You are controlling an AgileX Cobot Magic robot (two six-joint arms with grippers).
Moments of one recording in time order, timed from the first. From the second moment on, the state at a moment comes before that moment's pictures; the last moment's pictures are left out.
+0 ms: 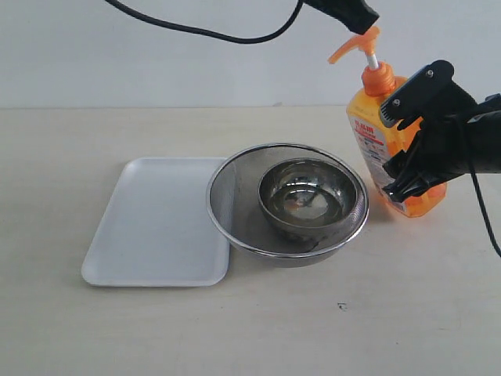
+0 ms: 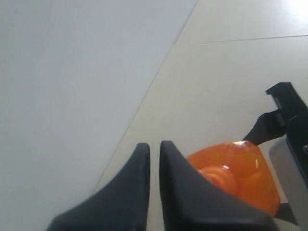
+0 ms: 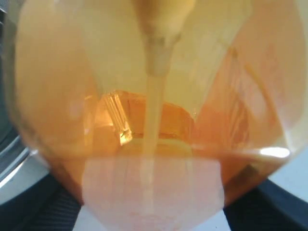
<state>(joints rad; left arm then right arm) -0.68 2.00 -1.95 -0.50 0.52 0.94 0.24 1.59 -0.77 0.57 -0.07 -1.12</state>
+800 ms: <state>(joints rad) -0.64 2.06 -2.01 -0.56 0.69 0.97 0.24 1.59 -0.77 0.57 -0.07 -1.12</state>
